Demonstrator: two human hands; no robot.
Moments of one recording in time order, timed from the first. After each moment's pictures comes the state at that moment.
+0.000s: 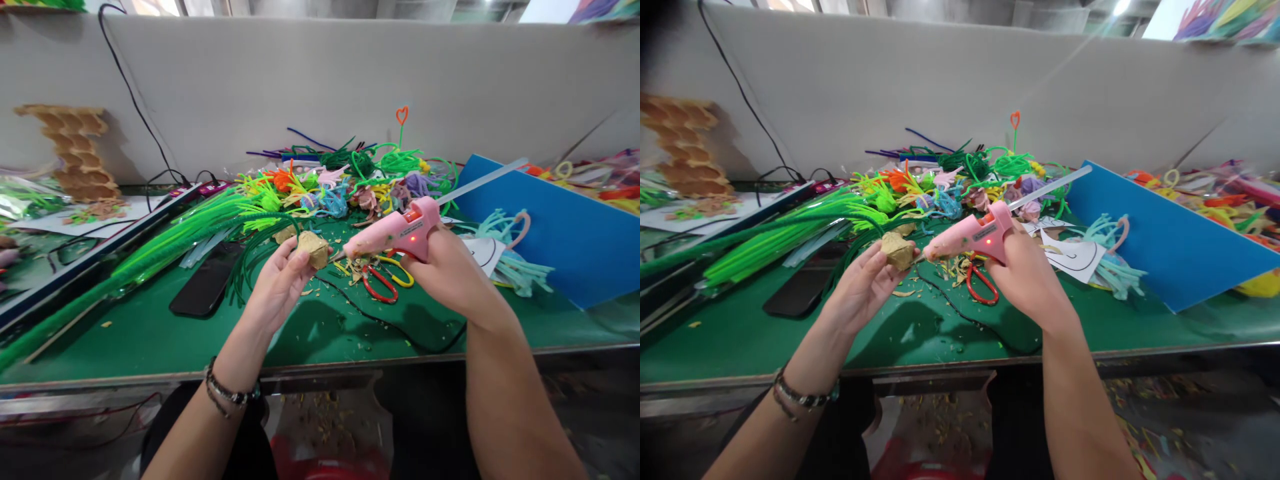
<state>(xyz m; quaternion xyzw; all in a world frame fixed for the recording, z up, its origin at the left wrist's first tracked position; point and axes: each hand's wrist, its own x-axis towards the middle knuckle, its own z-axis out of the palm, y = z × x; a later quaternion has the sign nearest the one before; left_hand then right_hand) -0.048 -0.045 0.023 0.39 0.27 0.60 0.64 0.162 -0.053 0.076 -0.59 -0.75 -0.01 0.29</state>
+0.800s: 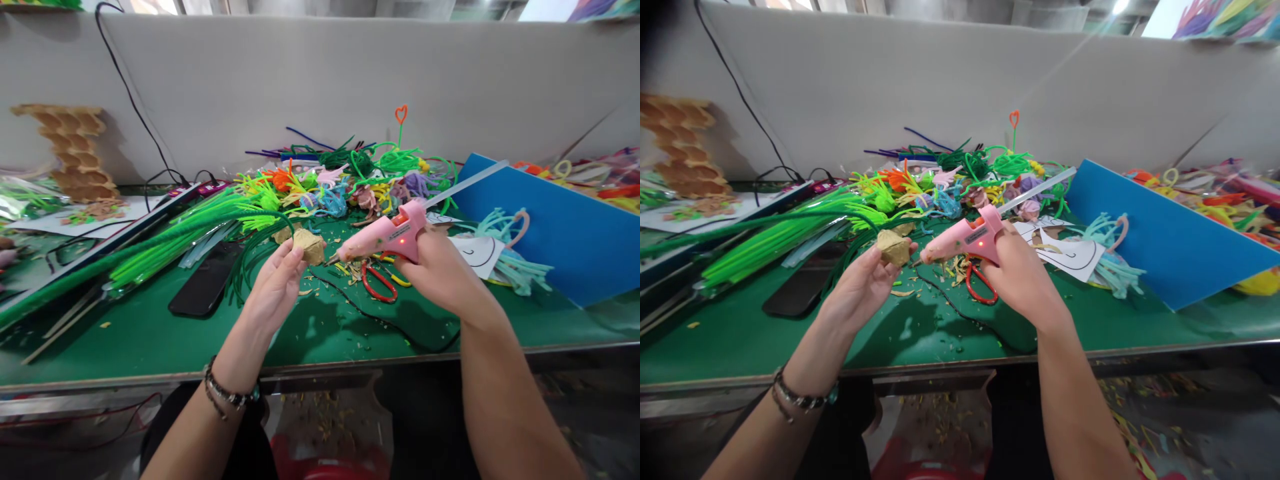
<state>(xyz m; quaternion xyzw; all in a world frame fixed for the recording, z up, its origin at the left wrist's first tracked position) -0.042 -0.045 0.029 0.37 0.28 0.62 0.63 0.159 -0.050 0.073 -0.57 -0.77 0.00 0.28</state>
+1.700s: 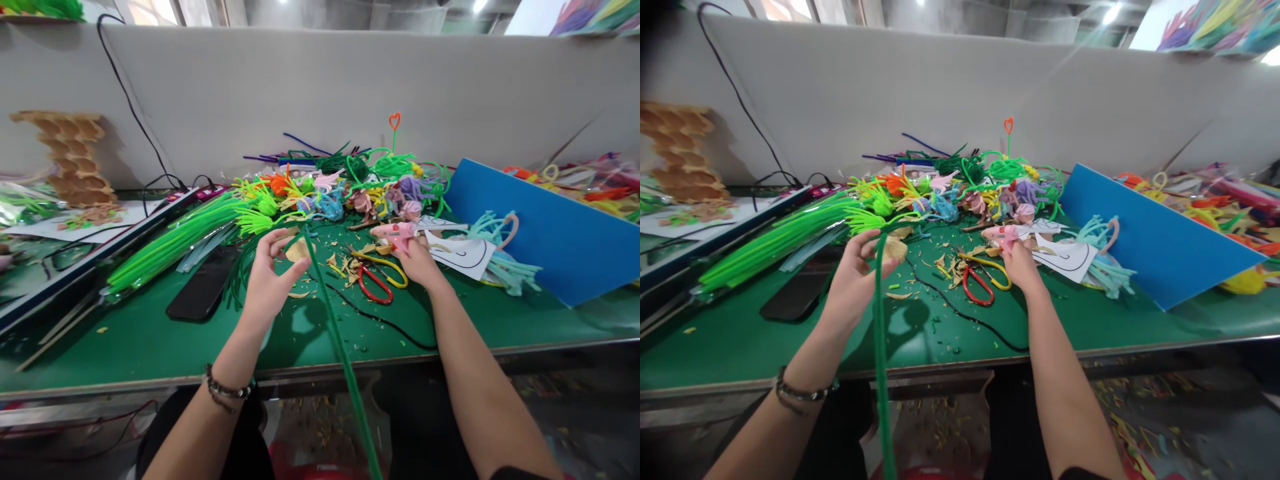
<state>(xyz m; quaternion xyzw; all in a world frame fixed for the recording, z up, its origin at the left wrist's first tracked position) -0.051 -0.036 0.018 0.50 0.40 0.64 0.41 0.210 0.018 -0.001 -0.71 -0.66 -0.03 0.24</state>
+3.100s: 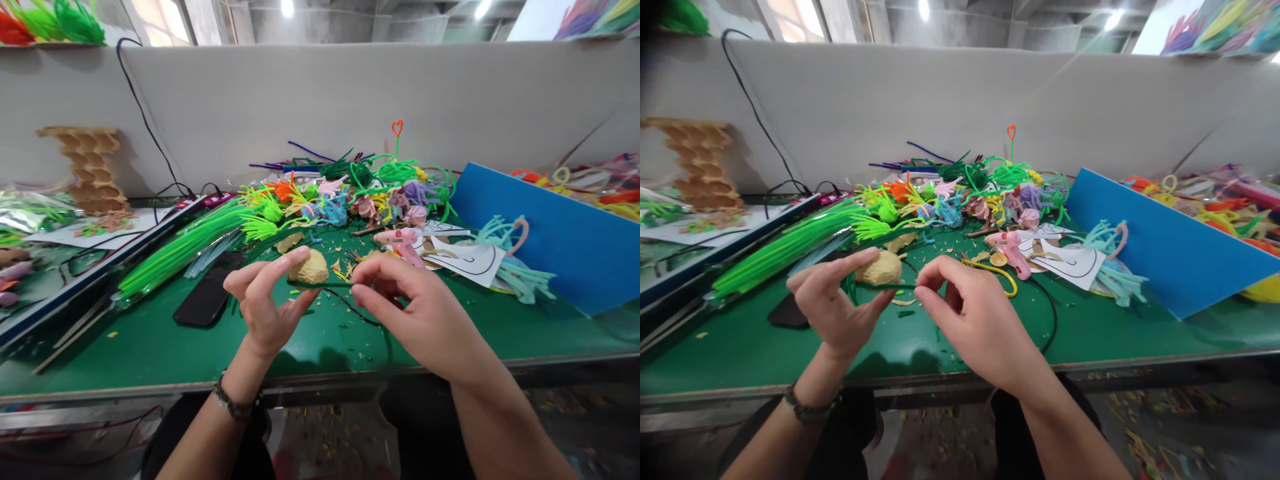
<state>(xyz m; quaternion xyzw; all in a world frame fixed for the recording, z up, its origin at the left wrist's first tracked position) -0.054 -0.057 0.023 0.65 0.37 0.63 -0.23 0.118 -0.093 0.084 -0.43 -0.78 0.25 0.38</state>
